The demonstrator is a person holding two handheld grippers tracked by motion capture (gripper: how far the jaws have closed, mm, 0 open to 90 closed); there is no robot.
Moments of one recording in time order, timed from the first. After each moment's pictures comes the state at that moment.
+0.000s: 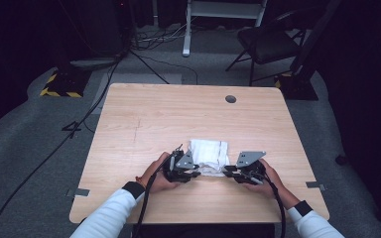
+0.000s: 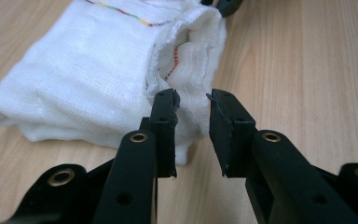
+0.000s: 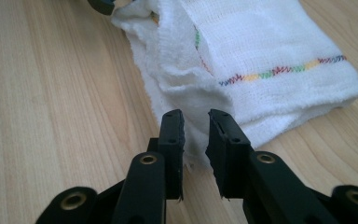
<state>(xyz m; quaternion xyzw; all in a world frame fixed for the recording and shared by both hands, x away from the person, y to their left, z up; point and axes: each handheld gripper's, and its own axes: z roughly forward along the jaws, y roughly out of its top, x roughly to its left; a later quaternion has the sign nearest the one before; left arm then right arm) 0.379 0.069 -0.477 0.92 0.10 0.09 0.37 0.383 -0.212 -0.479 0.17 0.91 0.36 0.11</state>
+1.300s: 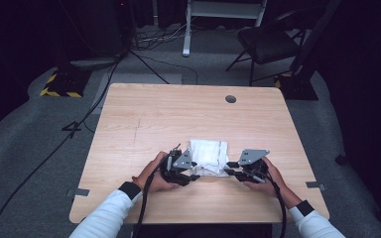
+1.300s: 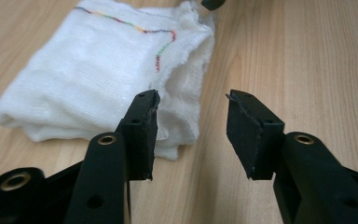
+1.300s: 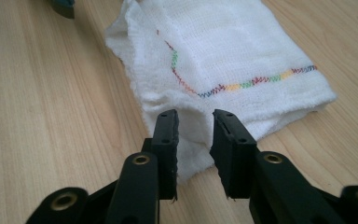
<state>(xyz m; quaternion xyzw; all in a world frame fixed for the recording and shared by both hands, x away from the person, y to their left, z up) 0.376 0.077 -0.462 0.91 0.10 0.09 0.38 0.383 -0.215 -0.468 0.17 0.90 0.37 0.13</state>
